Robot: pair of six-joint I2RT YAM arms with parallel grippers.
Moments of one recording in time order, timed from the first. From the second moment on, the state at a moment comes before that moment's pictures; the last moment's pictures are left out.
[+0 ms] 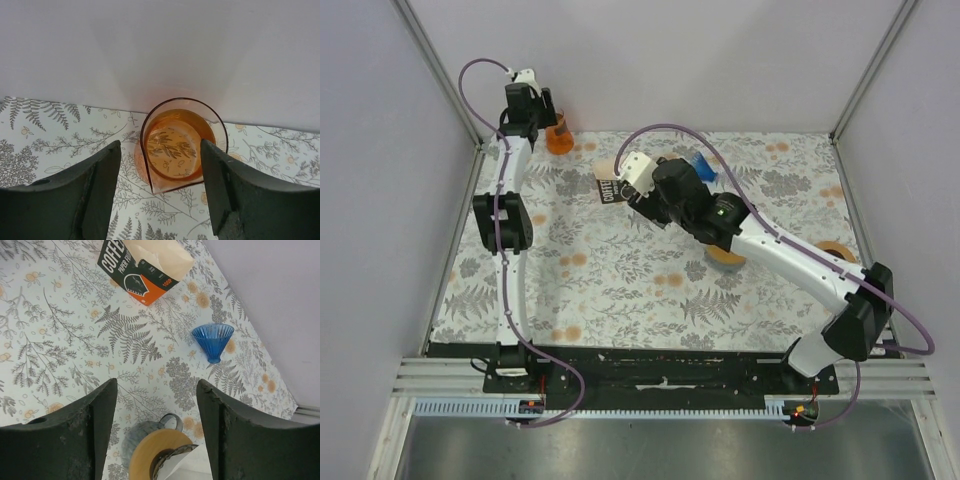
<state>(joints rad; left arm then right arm) 0.04 2.58 2.52 -0.31 0.03 -0.10 0.86 1.57 1.51 -0.49 0.35 -0.40</state>
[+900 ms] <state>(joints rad) 0.04 2.57 2.42 -0.25 0.12 -0.13 0.86 1.31 1.43 -0.61 0.33 -0.23</state>
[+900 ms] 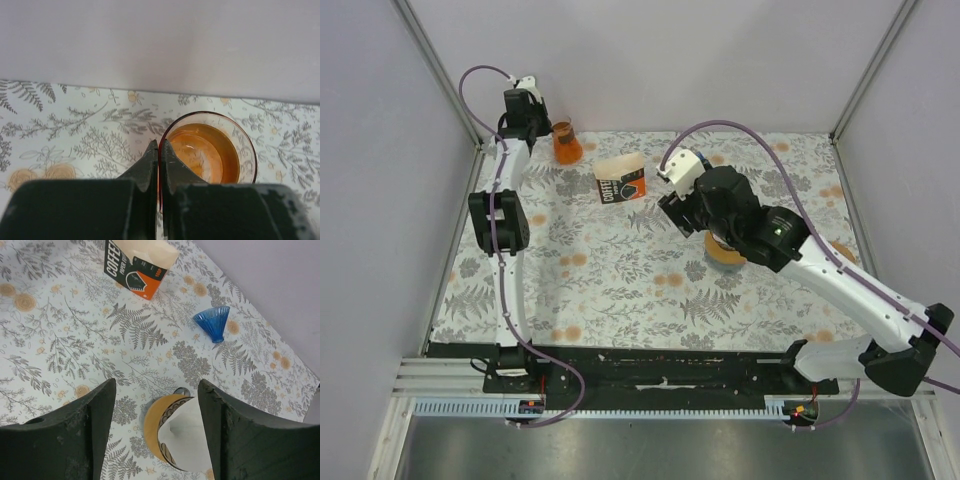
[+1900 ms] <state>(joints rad) 0.09 1.39 1.03 -0.17 0.41 -0.05 -0.11 1.04 1.16 -0.54 0.11 0.20</state>
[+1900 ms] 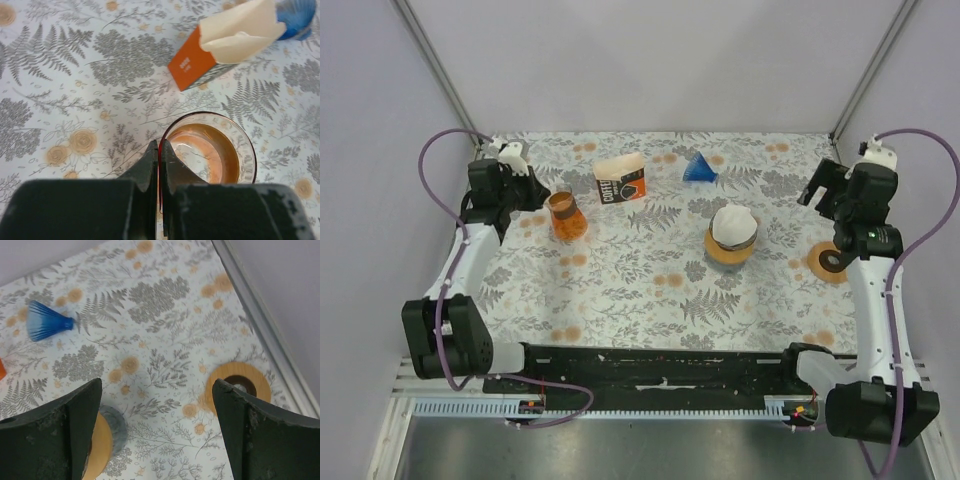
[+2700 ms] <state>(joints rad) -0.36 1.43 0.83 0.16 0.53 0.12 -0.51 1.13 0.69 -0.44 0.25 0.64</state>
